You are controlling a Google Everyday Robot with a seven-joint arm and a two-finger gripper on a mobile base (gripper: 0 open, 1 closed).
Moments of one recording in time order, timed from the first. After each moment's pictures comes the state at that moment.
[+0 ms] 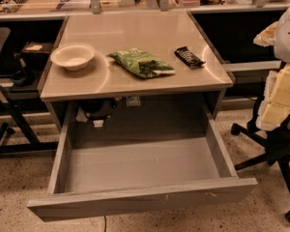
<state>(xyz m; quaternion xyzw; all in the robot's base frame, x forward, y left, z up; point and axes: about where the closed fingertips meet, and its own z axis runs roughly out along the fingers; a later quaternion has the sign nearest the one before) 0.438 -0.217 0.976 -0.60 0.78 -0.03 0.16</state>
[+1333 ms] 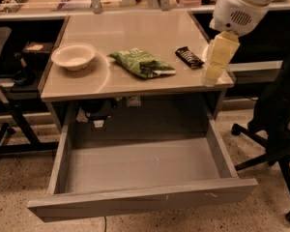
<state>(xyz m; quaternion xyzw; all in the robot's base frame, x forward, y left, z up) 0.557 -0.161 0.959 -0.60 0.79 0.00 0.15</state>
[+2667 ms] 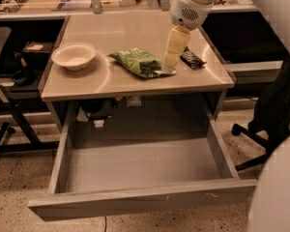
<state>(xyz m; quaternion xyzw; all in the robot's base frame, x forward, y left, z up) 0.636 -0.087 0.938 -0.61 0.77 0.03 0.17</state>
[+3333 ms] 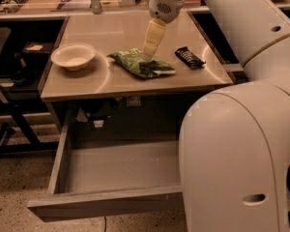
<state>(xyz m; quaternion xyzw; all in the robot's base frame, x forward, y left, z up) 0.709 -0.037 0.923 -0.61 0.77 0.04 0.18</state>
